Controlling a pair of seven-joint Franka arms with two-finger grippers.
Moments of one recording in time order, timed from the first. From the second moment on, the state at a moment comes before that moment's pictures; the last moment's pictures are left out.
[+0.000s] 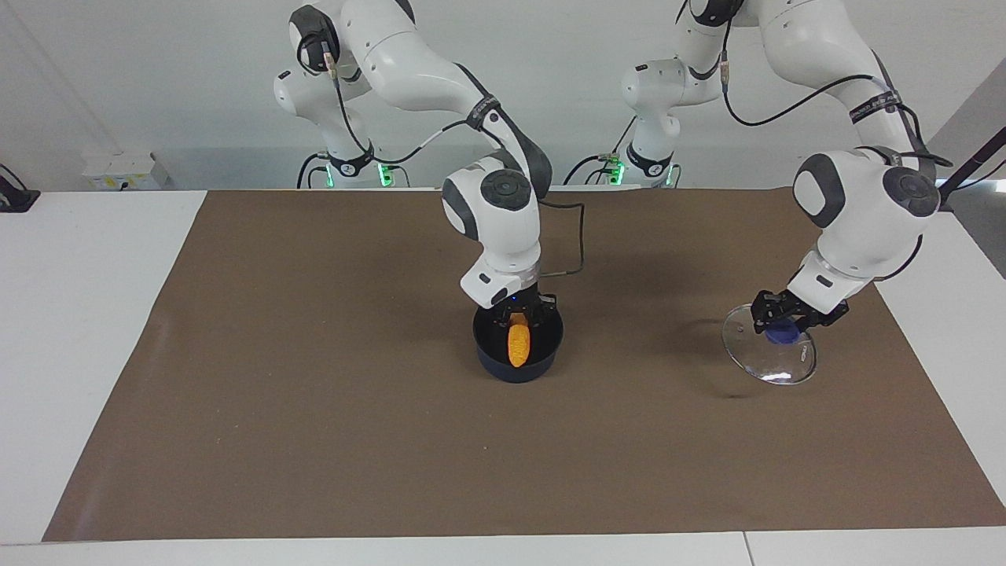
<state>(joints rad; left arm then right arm) 0.08 0.23 -0.05 -1.87 0.00 2.14 0.19 0.62 0.55 -0.04 -1.50 0.06 2.15 0.68</state>
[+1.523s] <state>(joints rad) 0.08 0.20 -0.06 -1.93 0.00 2.18 0.22 0.16 0.13 -0.10 -1.36 0.00 1.45 0.09</state>
